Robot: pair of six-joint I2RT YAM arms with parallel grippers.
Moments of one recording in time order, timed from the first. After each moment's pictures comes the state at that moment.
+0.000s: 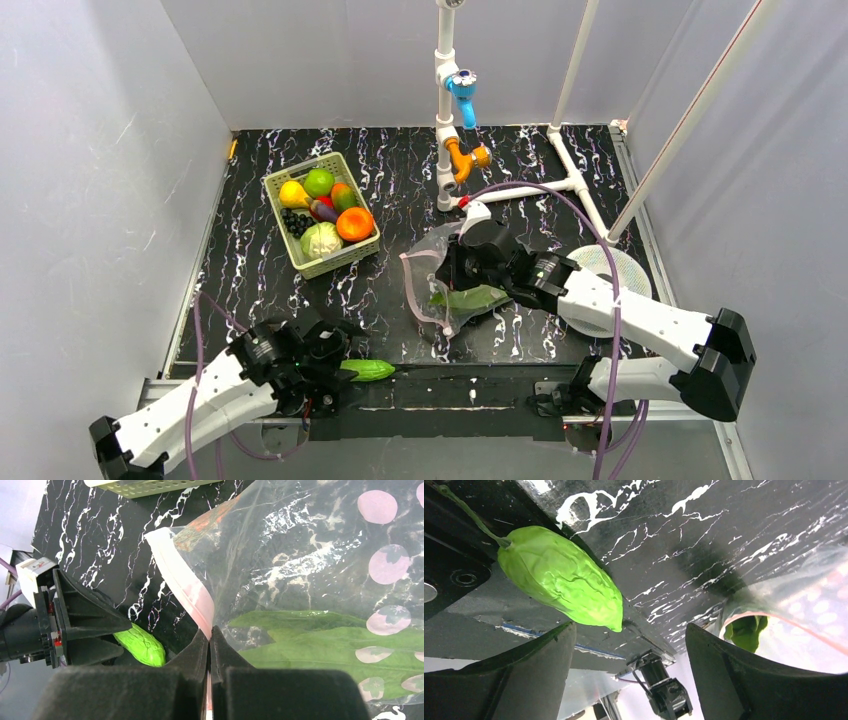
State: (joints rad) left arm -0.89 0.46 0.42 -1.07 -0.04 -2.05; right arm 1.00 1.21 0.97 -0.38 0.11 0.62
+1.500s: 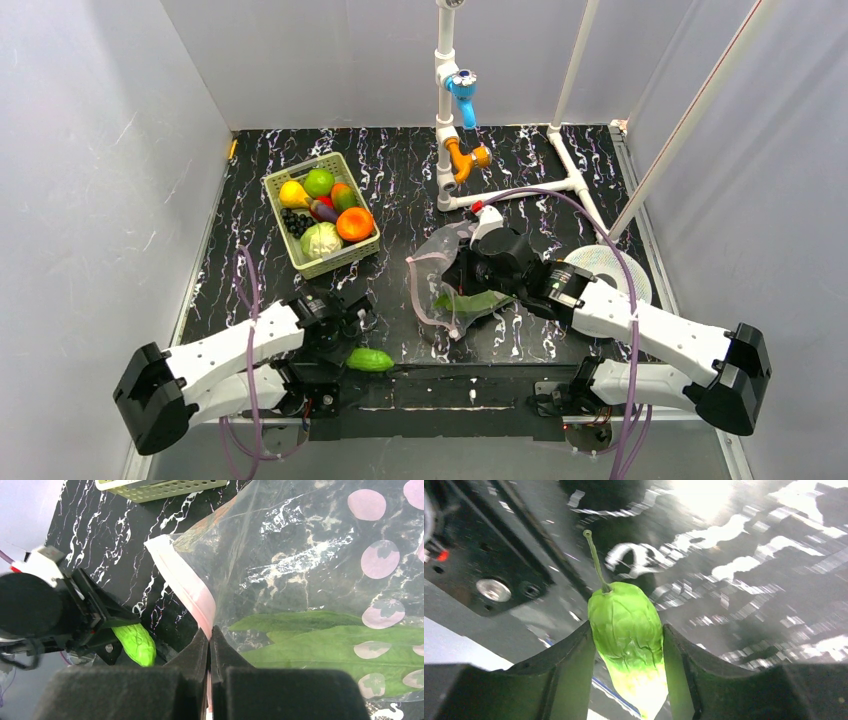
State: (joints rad) left arm -0.89 1.02 0.56 -1.16 -0.10 -2.07; right arm 1.00 1.10 0.89 -0.35 0.12 0.62
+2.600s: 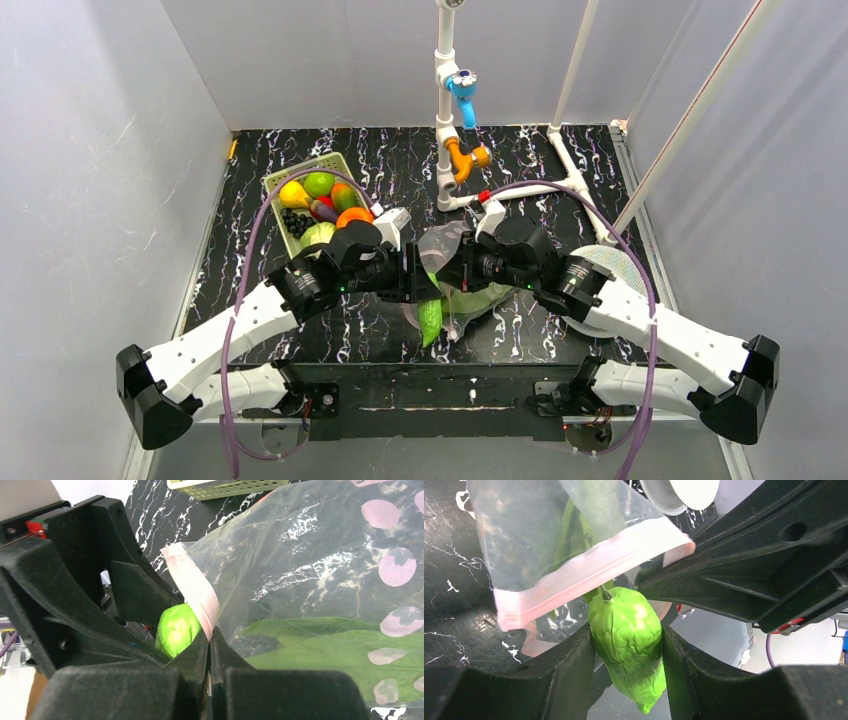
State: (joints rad) left arm -0.89 1.04 0.96 -0.51 0.22 -0.77; right arm 0.97 1.05 0.96 -0.37 -0.09 0.67
